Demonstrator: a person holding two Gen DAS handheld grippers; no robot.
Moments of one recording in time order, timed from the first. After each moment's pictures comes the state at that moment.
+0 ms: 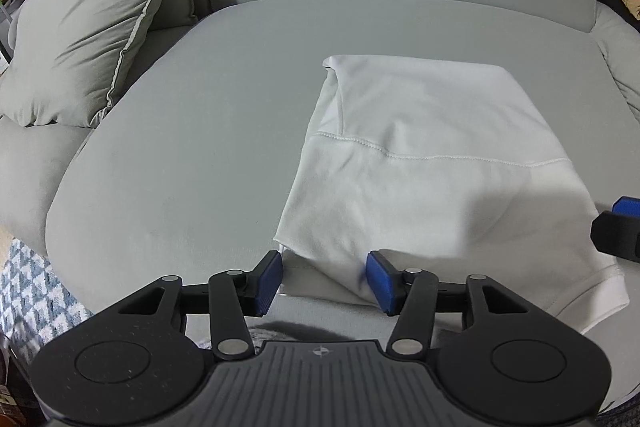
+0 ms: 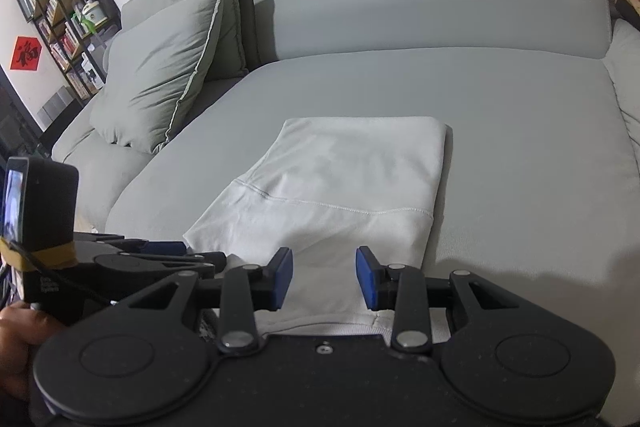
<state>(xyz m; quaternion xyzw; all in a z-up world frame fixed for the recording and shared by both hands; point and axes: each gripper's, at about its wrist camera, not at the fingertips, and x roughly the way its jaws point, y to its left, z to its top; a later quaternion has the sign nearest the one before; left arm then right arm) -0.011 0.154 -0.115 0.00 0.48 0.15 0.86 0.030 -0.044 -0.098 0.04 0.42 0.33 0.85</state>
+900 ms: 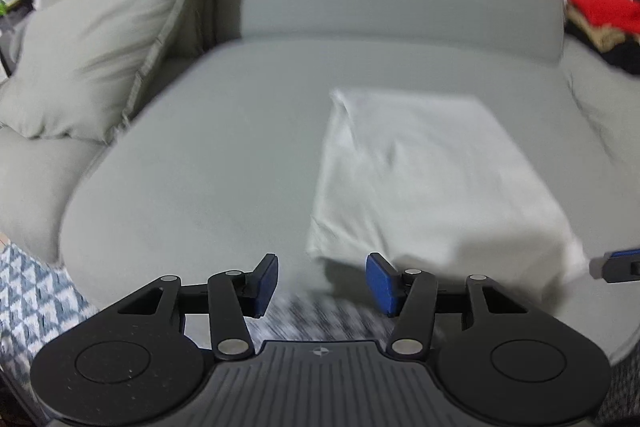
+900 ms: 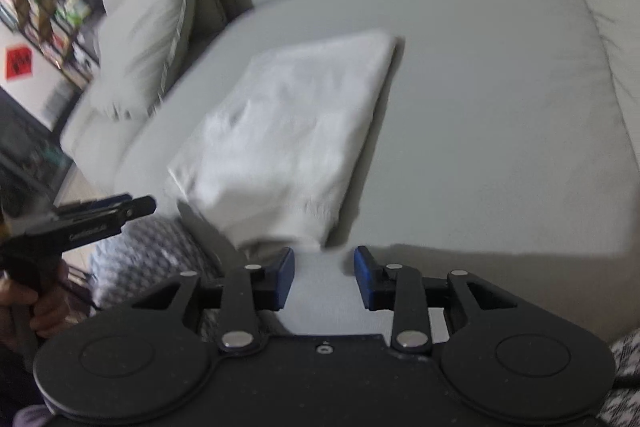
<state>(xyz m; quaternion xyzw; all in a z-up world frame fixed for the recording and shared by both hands) -0.069 0.177 -0.074 -0.02 0.40 0.13 0.91 0.027 -0.127 -0.116 0.09 0.50 0.33 0.79</state>
